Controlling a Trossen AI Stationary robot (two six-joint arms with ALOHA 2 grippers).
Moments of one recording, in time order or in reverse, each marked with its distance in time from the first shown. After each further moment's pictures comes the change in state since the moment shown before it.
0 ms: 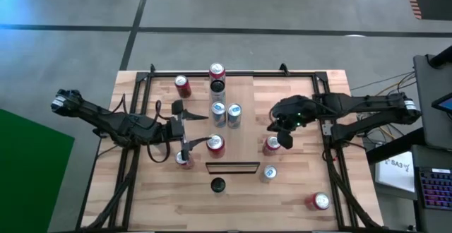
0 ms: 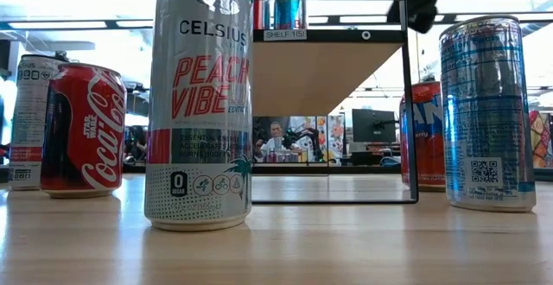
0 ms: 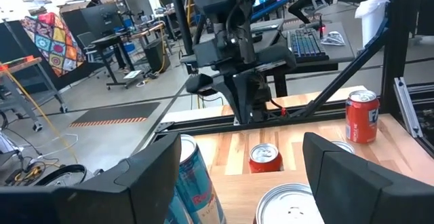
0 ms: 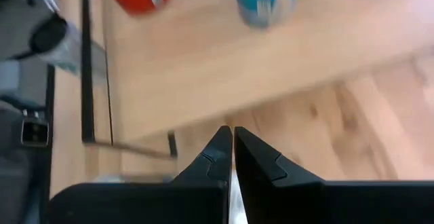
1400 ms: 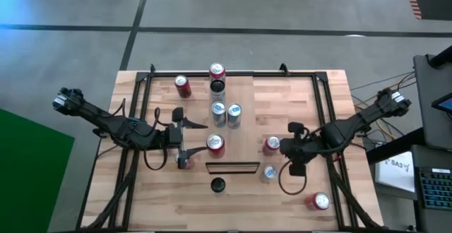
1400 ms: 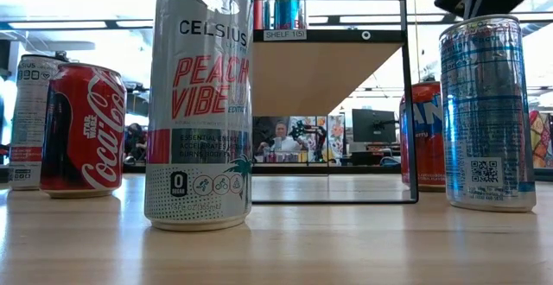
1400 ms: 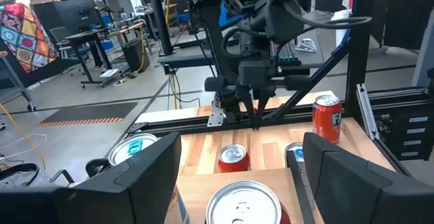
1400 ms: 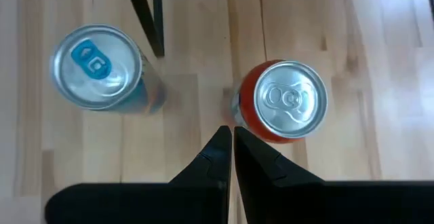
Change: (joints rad) left arm -0.077 0.010 0.000 0.001 0.002 -0.066; right arm 0.455 0.099 -0.020 -0.237 0.338 0.107
